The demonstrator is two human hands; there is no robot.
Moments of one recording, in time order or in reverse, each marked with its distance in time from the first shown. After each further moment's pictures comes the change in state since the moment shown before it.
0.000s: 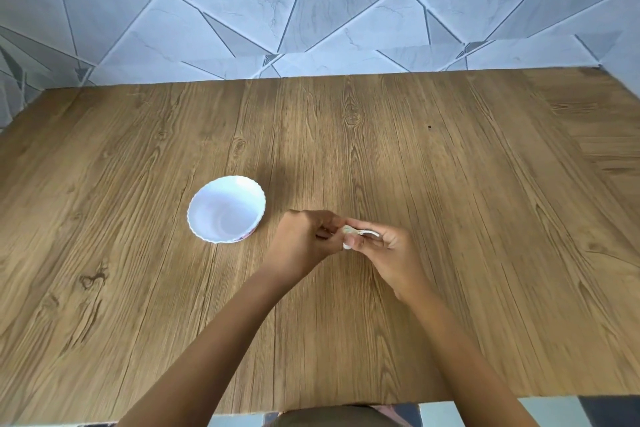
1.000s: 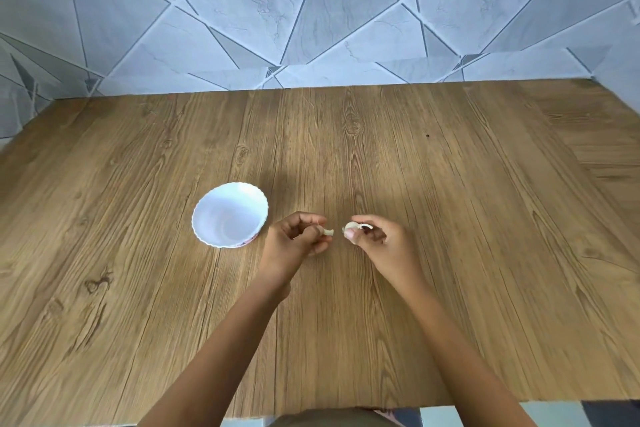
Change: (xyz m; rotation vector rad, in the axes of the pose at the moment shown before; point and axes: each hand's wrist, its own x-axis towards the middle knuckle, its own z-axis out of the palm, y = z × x) left_hand -0.010 0.003 -0.005 -0.730 0.138 -0.552; right_hand 0.012 -0.005 0.001 -0.420 0.145 -0.061
